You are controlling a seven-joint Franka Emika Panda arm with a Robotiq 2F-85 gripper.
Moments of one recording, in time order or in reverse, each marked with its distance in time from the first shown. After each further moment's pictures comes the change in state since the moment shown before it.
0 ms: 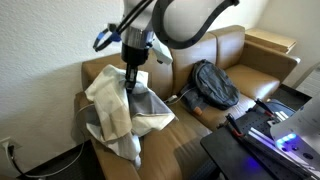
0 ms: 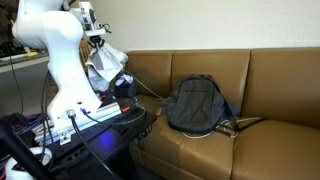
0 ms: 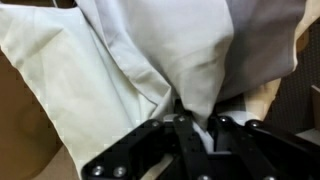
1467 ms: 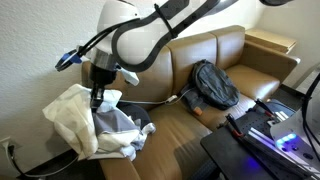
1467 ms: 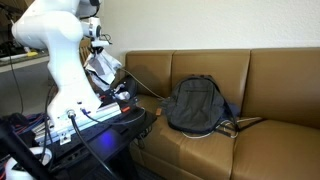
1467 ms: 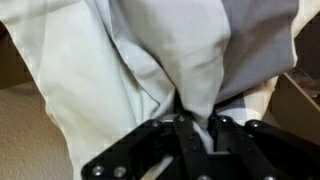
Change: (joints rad) arm 0.013 0.422 0.109 0.363 0.031 0.128 -0.284
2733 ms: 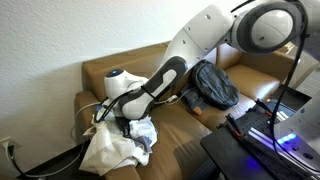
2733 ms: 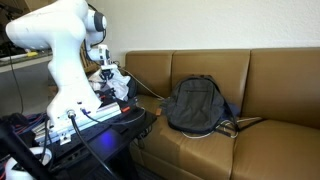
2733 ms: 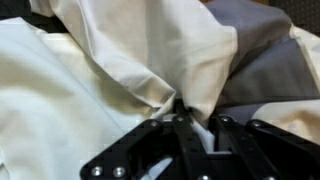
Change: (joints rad) arm 0.224 0.391 -0.275 0.298 -0.130 -0.268 0.133
